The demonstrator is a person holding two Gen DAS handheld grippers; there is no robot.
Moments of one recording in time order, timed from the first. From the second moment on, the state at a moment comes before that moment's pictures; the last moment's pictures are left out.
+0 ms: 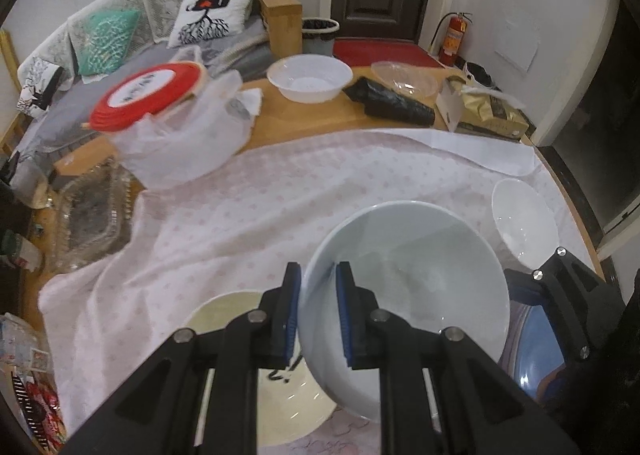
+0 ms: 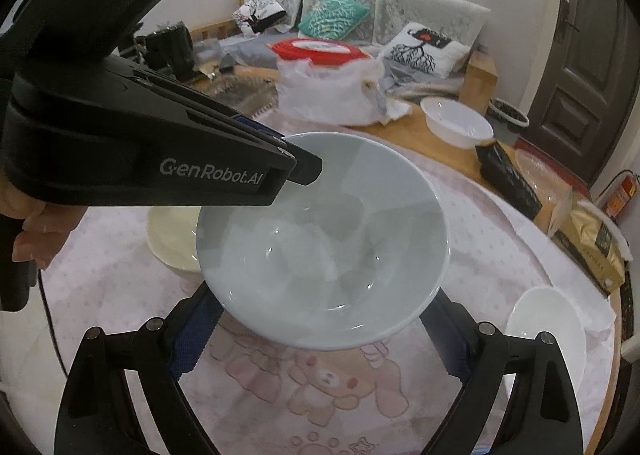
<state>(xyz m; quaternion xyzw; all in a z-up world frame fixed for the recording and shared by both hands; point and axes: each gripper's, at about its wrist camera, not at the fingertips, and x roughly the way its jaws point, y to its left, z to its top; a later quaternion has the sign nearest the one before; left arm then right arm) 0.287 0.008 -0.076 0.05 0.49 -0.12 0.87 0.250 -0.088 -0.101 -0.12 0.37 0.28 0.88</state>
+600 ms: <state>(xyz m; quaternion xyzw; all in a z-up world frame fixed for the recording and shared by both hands) 0.273 0.076 -0.077 0.04 0.49 -0.07 0.87 0.246 -0.023 -0.099 -0.12 0.36 0.33 0.86</state>
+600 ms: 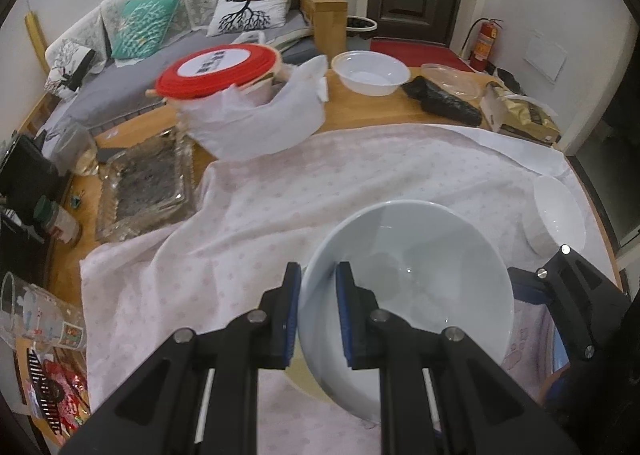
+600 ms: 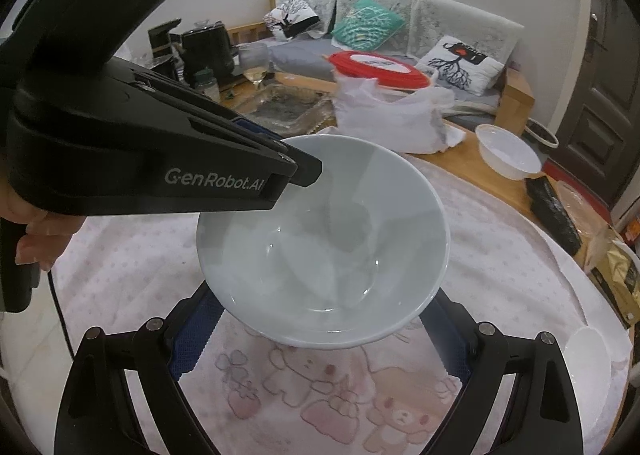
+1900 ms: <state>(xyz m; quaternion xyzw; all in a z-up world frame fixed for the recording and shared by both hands) 0.278 0.100 -0.125 0.03 0.54 -0.06 0.84 0.254 0.003 -0.123 -0.15 0.40 0.33 0.84</state>
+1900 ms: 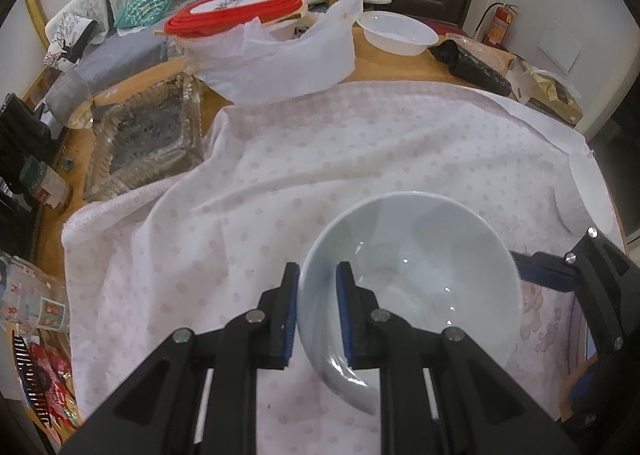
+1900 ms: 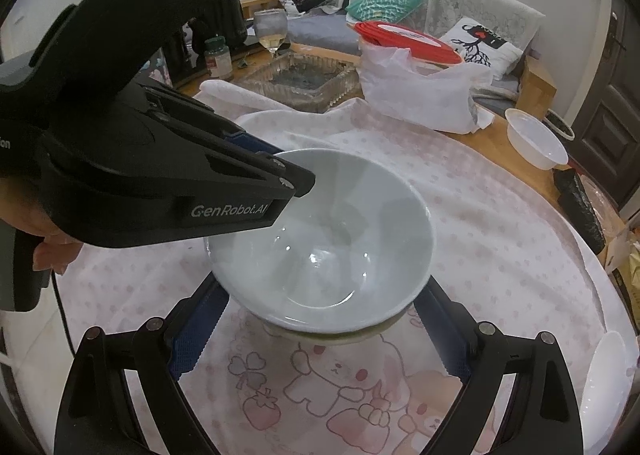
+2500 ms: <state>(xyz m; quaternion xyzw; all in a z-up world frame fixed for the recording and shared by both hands) 0.276 0.100 -0.121 0.03 0.53 -0.05 0.84 0.249 -0.002 -0.122 -0.13 0.39 0.34 0.84</state>
